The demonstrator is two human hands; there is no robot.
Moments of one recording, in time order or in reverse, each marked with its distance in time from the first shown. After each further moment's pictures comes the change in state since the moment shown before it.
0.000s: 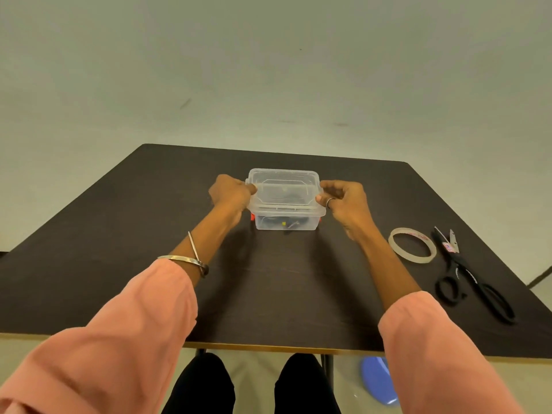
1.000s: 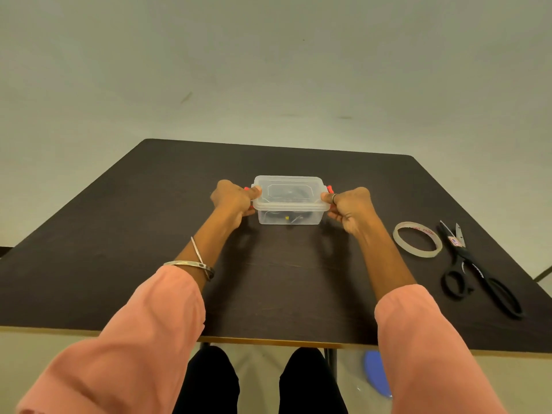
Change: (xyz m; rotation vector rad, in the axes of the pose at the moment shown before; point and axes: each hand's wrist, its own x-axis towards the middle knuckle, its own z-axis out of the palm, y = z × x) left_hand 0.007 -0.022 0.004 -0.106 -0.088 -0.122; right_hand 0.013 0.010 0.008 0.242 0.122 0.496
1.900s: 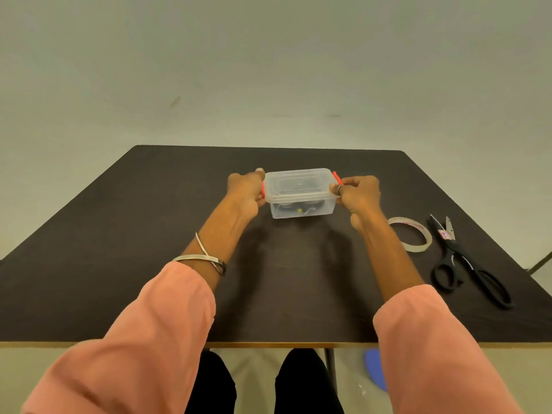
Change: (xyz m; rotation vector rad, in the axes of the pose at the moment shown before) left_hand -0.027 0.035 0.038 -0.305 -0.098 -0.117; right_hand 0.004 -0.006 -0.029 -0.094 0.166 -0.250
